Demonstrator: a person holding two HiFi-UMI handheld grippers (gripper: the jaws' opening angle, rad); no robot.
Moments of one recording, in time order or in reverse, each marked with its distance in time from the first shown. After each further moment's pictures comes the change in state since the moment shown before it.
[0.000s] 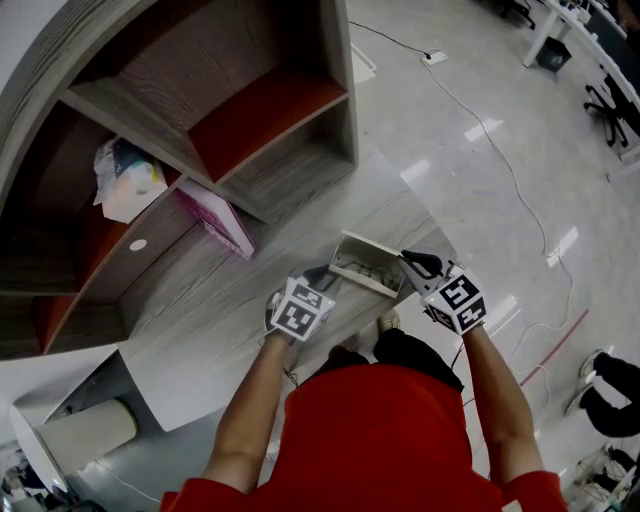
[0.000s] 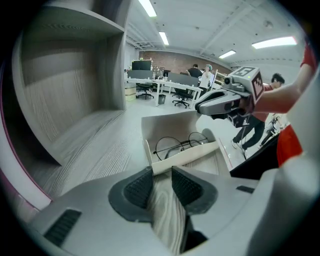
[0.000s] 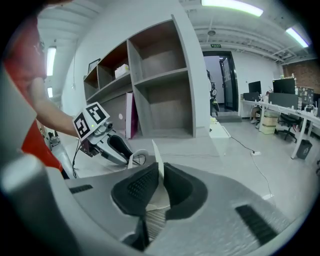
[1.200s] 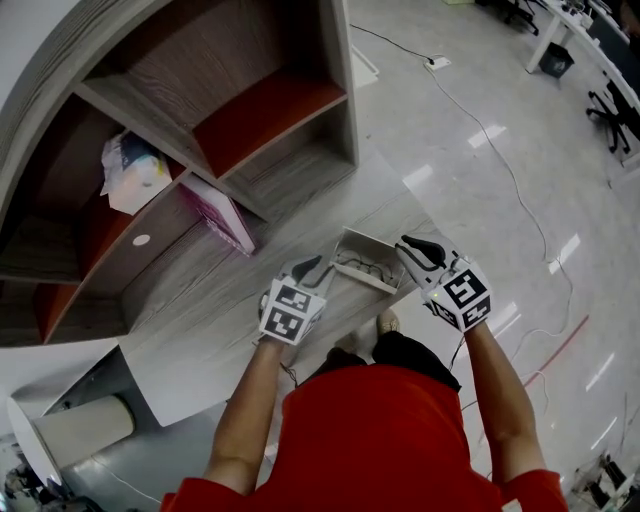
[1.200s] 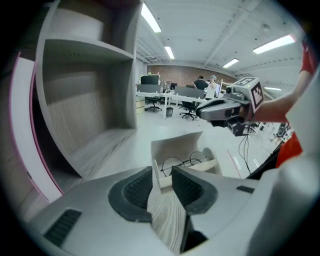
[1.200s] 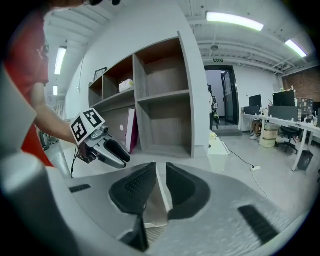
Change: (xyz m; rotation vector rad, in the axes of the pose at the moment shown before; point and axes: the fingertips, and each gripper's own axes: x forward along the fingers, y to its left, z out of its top) left arm -0.039 0.010 0.033 -0.043 -0.141 0.097; right arm -0.018 -0.004 0.050 -0.064 -0.134 -0.016
